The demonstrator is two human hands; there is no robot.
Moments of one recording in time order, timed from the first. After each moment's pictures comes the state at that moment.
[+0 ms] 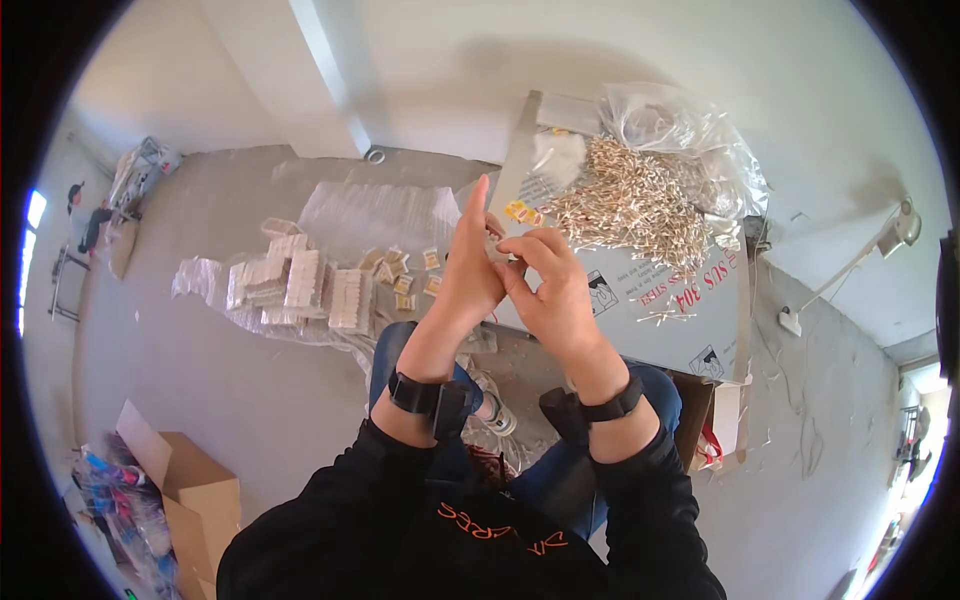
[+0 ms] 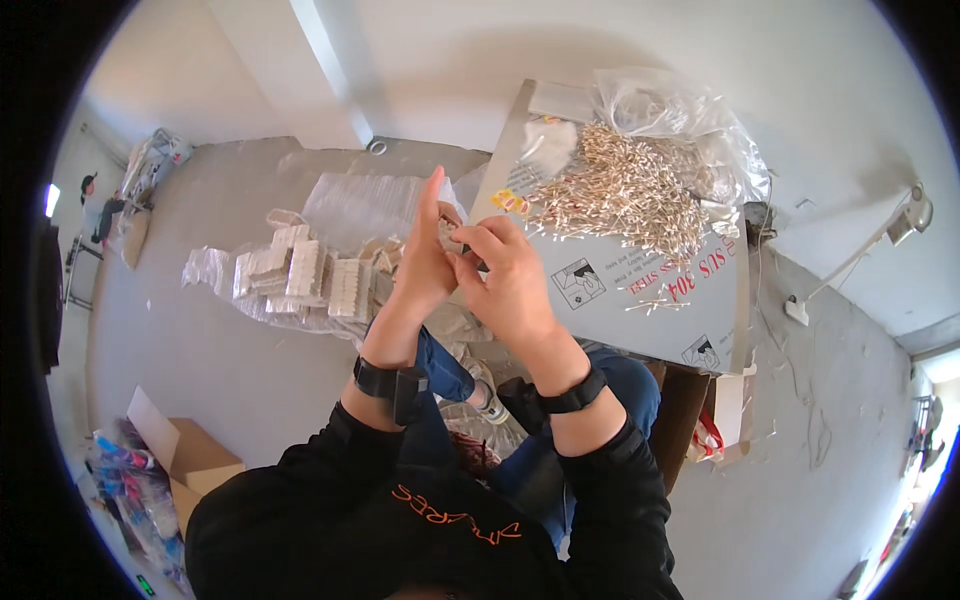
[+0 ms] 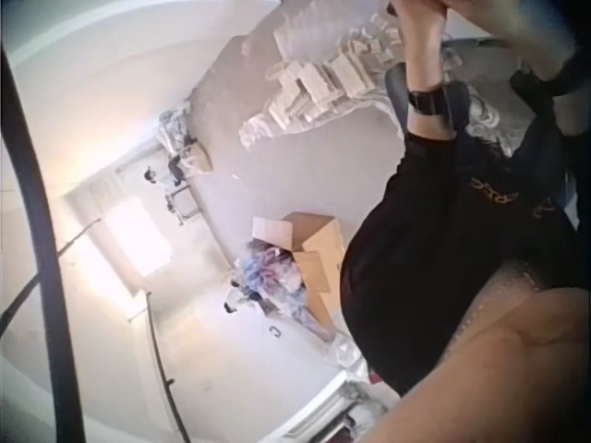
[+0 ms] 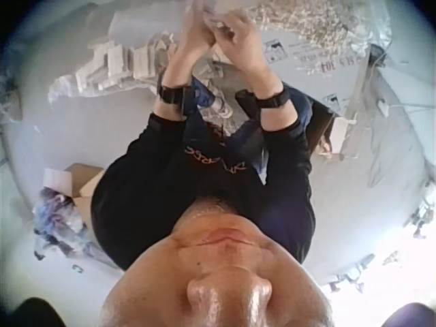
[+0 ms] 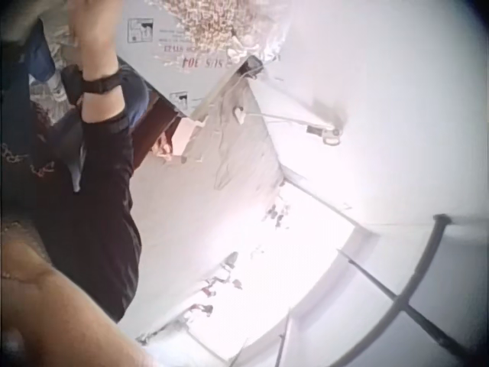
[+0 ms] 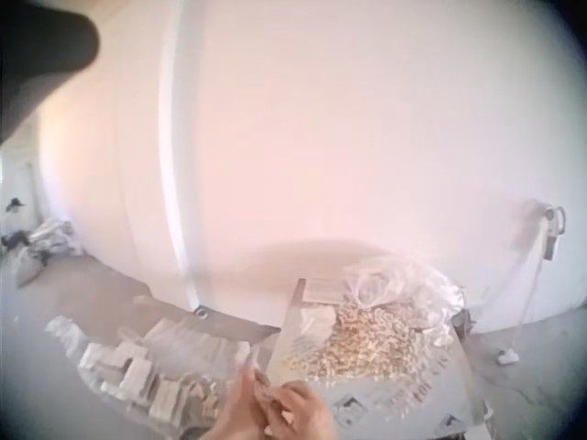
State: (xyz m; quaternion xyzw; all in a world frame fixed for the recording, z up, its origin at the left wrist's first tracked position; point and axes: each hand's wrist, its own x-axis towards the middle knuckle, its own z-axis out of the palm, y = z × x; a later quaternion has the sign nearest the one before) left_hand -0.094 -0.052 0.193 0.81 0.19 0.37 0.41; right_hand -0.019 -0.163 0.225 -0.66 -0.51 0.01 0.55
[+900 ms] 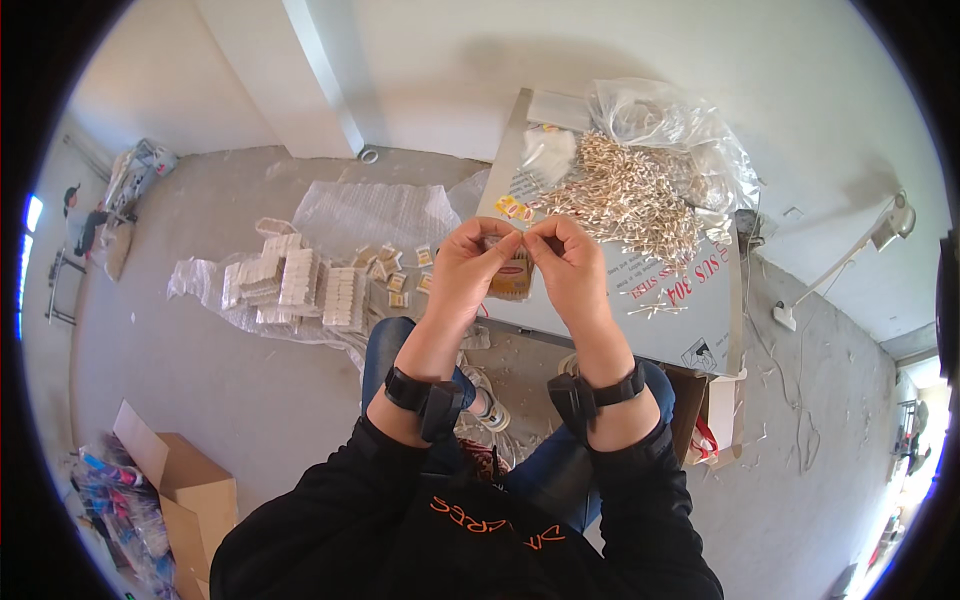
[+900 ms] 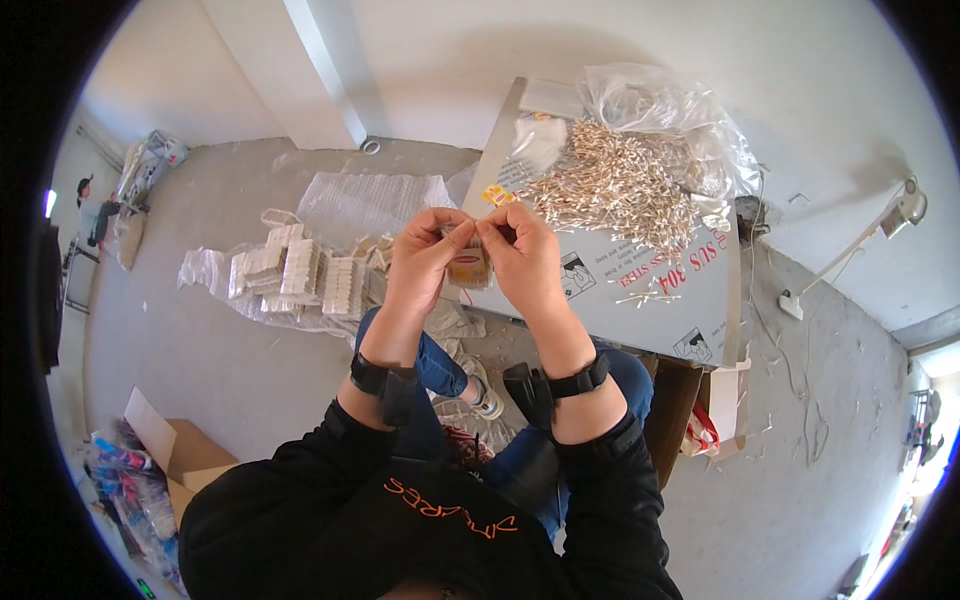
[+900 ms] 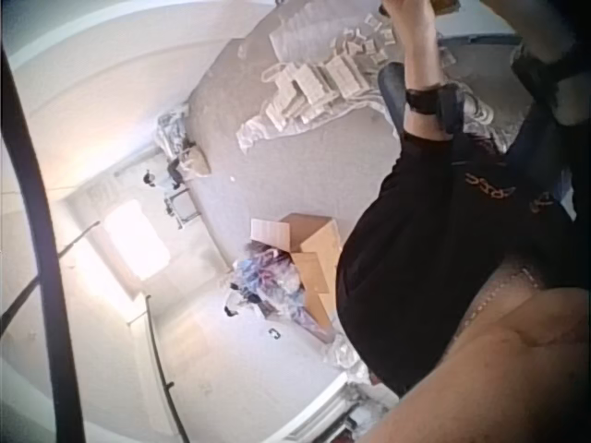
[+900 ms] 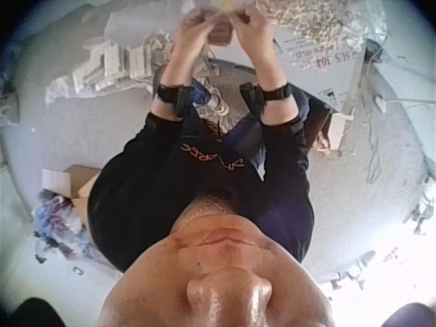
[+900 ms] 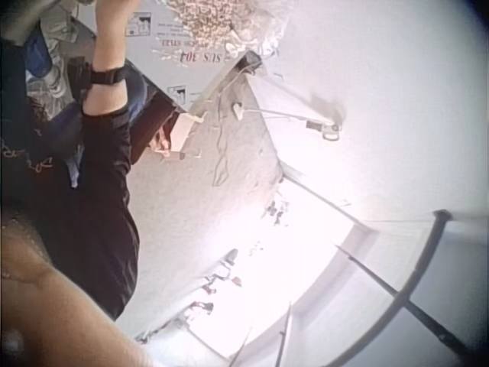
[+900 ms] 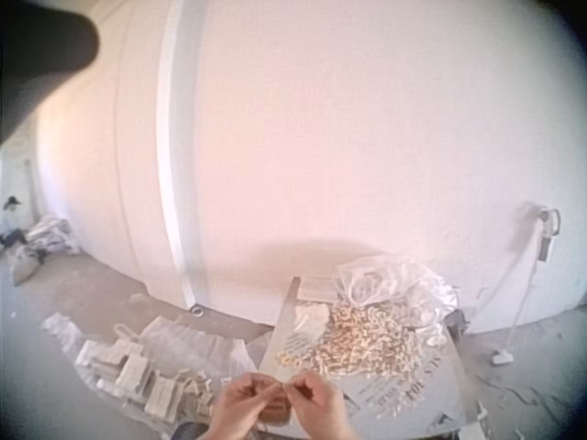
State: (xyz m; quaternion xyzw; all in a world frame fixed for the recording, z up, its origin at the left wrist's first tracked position) left_hand -0.094 -0.072 0.199 0.52 0.14 0.30 0.79; right_hand 0.011 -0.174 0.212 -0.63 -0.38 0.15 0.66
